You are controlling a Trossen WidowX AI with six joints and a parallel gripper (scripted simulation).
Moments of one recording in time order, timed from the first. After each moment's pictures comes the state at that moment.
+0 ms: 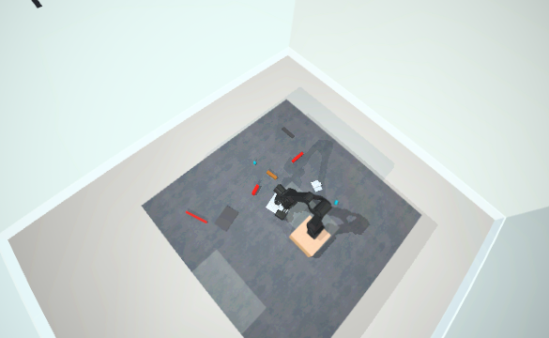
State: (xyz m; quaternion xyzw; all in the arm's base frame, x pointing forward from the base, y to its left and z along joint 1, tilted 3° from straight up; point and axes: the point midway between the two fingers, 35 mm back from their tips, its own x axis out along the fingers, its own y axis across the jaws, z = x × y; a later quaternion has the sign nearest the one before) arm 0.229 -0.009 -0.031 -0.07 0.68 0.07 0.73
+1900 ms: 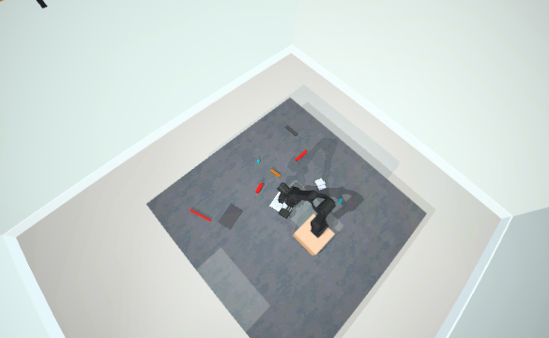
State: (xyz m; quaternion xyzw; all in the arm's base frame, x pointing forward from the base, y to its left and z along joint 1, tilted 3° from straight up) arm 0.229 -0.009 -0.031 -0.07 0.68 0.07 0.73
